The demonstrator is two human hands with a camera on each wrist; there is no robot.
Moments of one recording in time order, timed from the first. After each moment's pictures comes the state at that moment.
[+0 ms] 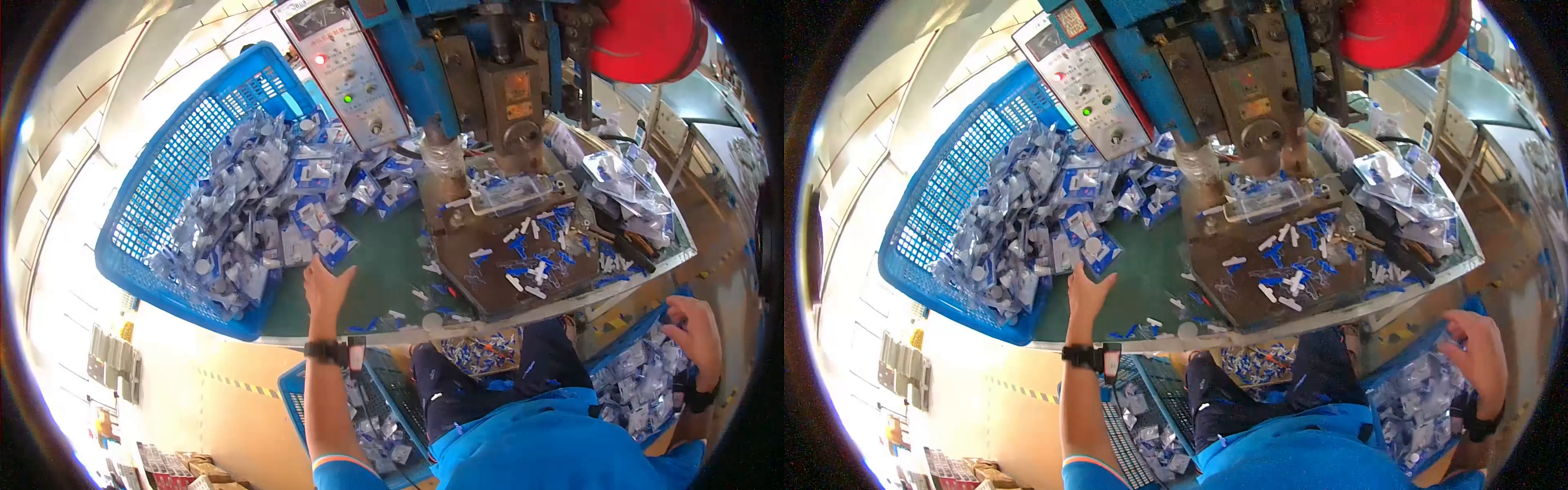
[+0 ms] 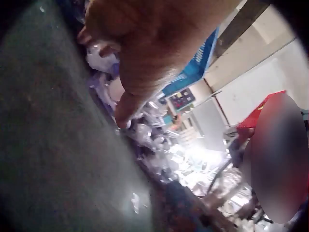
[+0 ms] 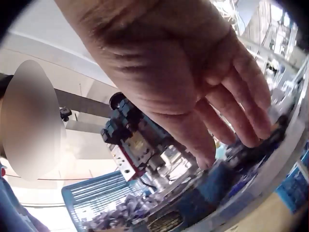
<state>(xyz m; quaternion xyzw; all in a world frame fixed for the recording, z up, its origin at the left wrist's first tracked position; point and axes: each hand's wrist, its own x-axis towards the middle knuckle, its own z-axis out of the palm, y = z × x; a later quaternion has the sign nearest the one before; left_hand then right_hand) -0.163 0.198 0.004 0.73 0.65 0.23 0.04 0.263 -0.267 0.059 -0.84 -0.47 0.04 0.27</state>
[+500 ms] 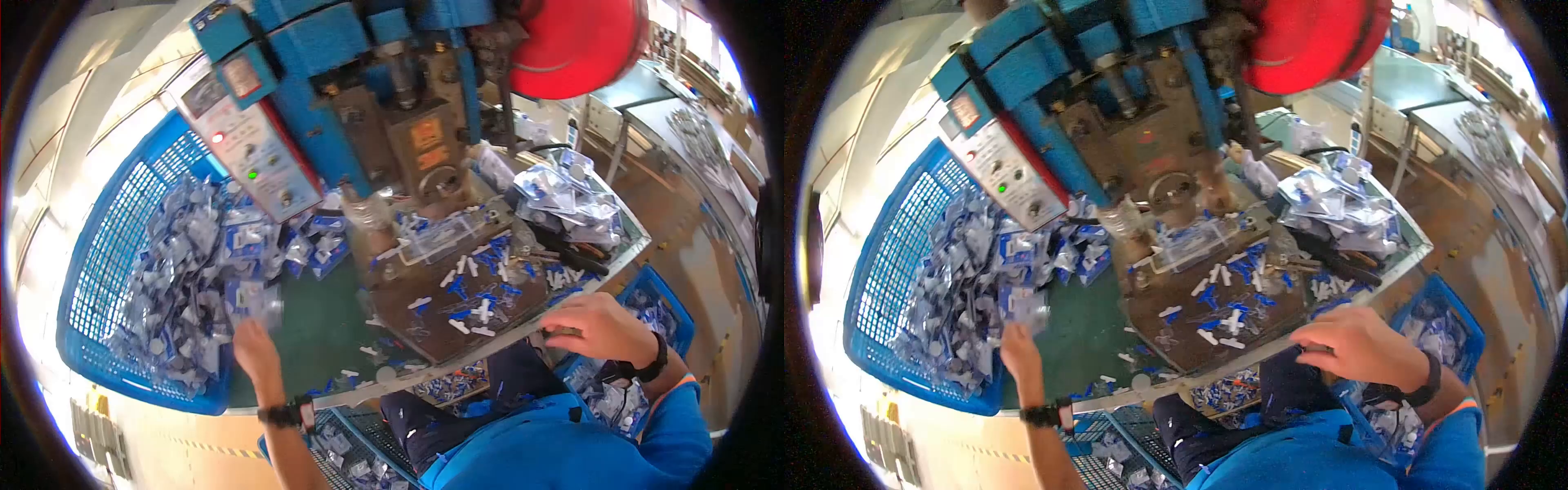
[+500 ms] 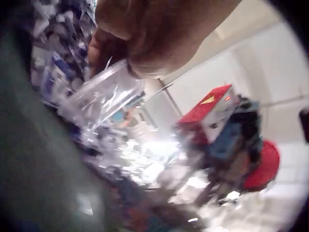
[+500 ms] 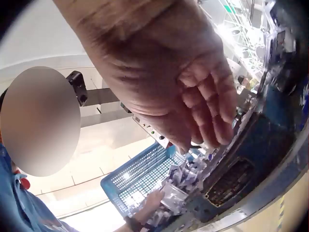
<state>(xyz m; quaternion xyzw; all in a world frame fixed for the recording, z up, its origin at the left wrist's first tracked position) -0.191 0.247 -0.007 0.76 0.54 0.26 -0.25 0.214 -0.145 0.083 -0.66 -0.68 0.10 0.29</state>
